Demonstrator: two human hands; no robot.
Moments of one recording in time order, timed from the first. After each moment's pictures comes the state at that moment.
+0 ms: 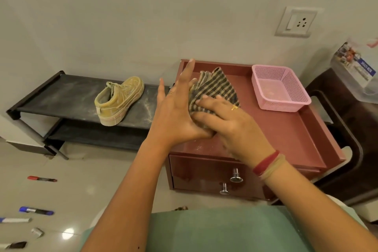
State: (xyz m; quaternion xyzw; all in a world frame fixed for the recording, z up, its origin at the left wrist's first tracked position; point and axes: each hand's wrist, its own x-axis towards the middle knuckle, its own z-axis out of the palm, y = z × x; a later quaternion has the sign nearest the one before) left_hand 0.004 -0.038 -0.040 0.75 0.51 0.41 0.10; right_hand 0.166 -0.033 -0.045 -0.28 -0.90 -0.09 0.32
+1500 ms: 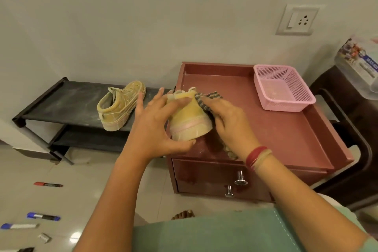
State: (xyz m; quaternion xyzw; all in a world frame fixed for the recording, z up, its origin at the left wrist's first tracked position) left_hand -0.043 -0.052 -0.050 0.77 0.54 0.33 0.03; right_hand 0.157 0.003 -0.068 -0.43 -0.81 0.11 0.38
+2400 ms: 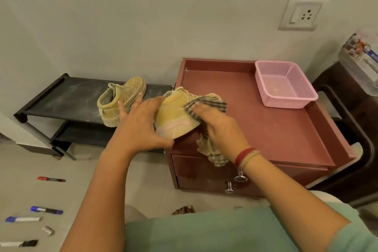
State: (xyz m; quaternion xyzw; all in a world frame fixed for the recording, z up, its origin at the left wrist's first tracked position) left_hand -0.066 -0.048 -0.057 0.71 0.68 0.16 0.08; right_hand 0.150 -0.006 -0.102 -0.40 -0.86 0.08 0.30
